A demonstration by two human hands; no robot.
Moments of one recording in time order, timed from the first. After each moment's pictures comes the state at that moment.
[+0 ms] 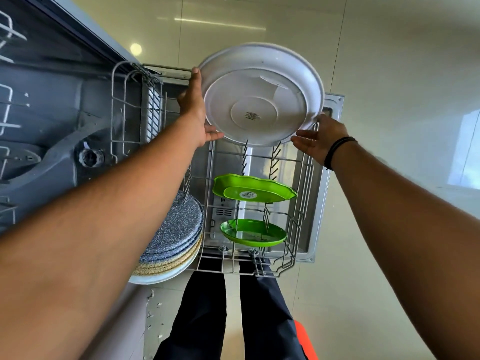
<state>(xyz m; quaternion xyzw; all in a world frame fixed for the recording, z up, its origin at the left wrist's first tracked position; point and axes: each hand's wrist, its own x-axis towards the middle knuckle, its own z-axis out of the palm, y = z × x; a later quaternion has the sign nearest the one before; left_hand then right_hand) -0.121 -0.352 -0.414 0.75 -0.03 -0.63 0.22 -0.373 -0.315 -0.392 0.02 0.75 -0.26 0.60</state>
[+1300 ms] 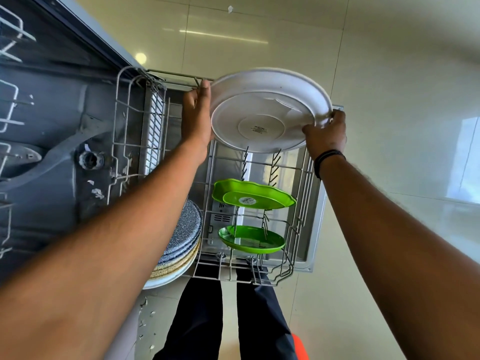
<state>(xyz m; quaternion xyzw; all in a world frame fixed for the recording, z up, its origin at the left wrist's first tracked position) -0.131 -0.330 -0.416 0.74 -0.21 -0.53 0.34 -0.363 -0.307 -0.397 -0.30 0.85 -0.21 0.37</state>
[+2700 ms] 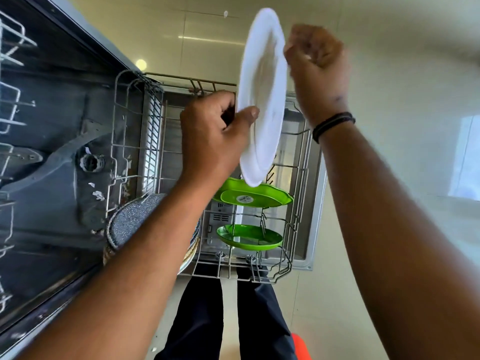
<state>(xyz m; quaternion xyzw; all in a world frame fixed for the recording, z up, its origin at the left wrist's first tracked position) -0.172 -0.274 -0.284 0.66 -0.54 -0.37 0.36 -0.331 -0.354 -0.295 -0.45 0.66 -0.42 0.42</state>
